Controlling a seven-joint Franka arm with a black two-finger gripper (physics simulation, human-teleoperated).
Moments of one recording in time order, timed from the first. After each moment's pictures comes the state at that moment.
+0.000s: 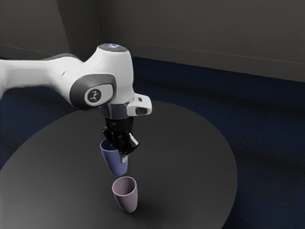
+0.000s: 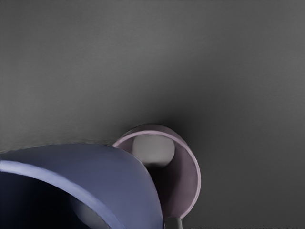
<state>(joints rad) -0.39 -0.13 0.02 -2.14 0.02 1.89 -0.23</state>
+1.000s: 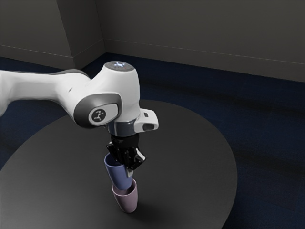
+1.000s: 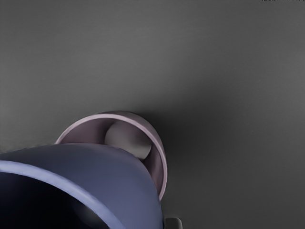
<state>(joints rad) -0.40 -0.13 -0.04 -2.22 0.01 1.98 -0.37</state>
